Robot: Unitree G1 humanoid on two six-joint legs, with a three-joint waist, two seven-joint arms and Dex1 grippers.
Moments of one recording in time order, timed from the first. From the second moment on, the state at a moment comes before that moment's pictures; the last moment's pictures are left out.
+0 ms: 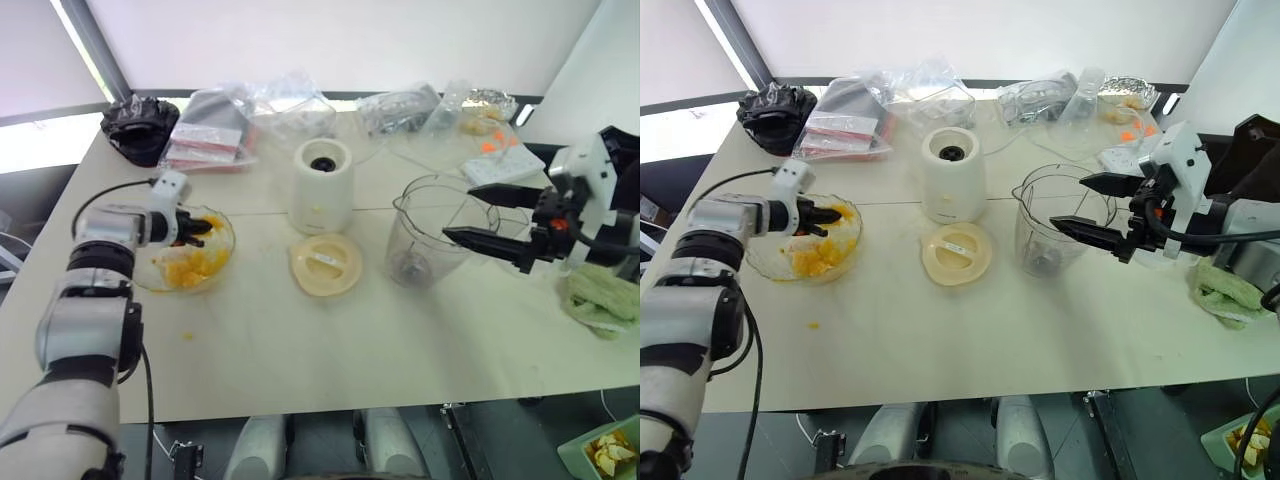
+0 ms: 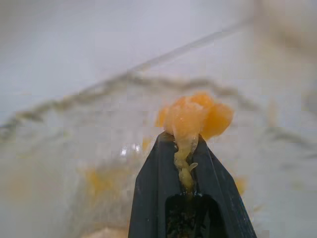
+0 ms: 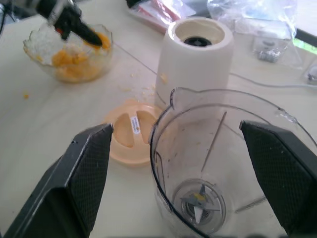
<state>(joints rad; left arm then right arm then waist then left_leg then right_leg) -0.96 0.65 0.08 0.87 -0.08 0.63 -0.92 -0.31 -1.06 -0.38 -0.43 0.87 0.89 0.80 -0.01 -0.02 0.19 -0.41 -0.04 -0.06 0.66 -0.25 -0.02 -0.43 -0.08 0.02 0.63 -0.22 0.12</state>
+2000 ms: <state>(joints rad) -1.54 -0.07 -0.04 1.28 -0.10 0.13 -1.24 0.66 -0.81 -1.06 -1.03 1.30 0.68 0.19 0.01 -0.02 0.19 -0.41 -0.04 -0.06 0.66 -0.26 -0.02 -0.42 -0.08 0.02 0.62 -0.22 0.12</state>
